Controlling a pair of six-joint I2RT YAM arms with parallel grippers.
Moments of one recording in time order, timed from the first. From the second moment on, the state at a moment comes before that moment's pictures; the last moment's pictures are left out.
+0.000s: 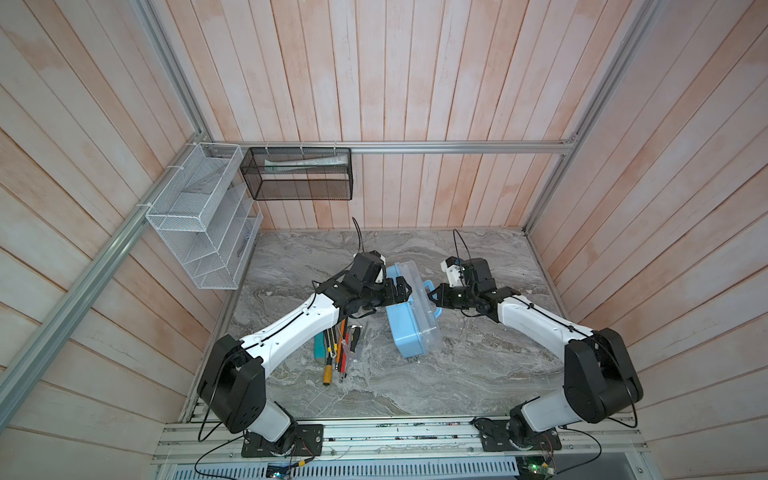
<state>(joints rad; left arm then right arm) -0.66 1.54 1.22 -0.41 0.21 -0.72 0.40 1.50 0.94 -0.23 -0.41 0.47</state>
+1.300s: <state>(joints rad) -0.66 1.57 1.17 -0.22 0.41 -0.75 0.48 1.50 0.99 -0.31 -0.23 0.41</state>
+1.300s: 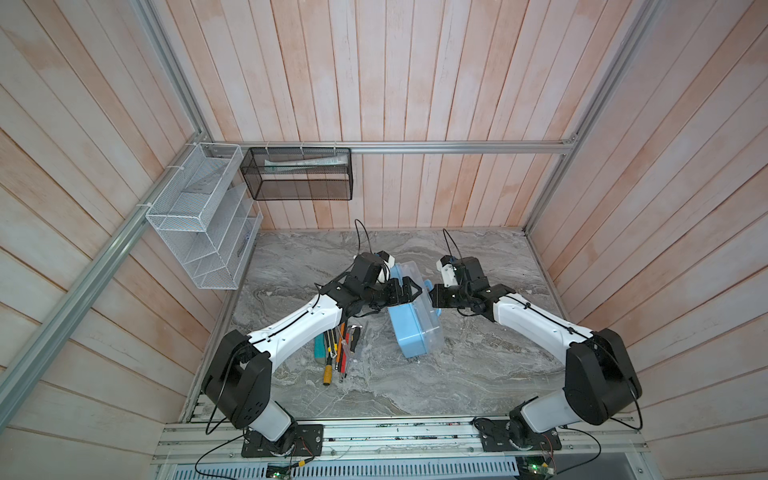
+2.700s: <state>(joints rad) -0.67 1.53 0.95 0.22 0.50 -0.81 0.49 1.50 1.00 -0.31 -0.18 0.40</state>
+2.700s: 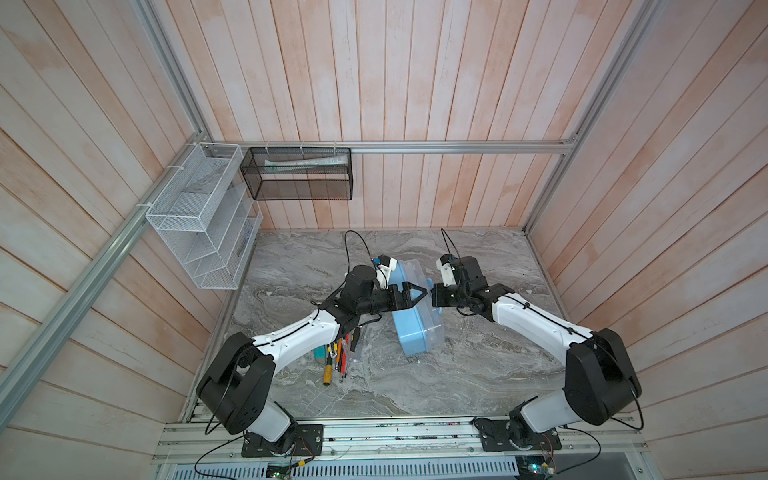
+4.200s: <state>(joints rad) -0.56 1.52 0.76 0.03 0.19 -0.61 0.50 1.41 1.07 -0.34 -0.19 0.48</state>
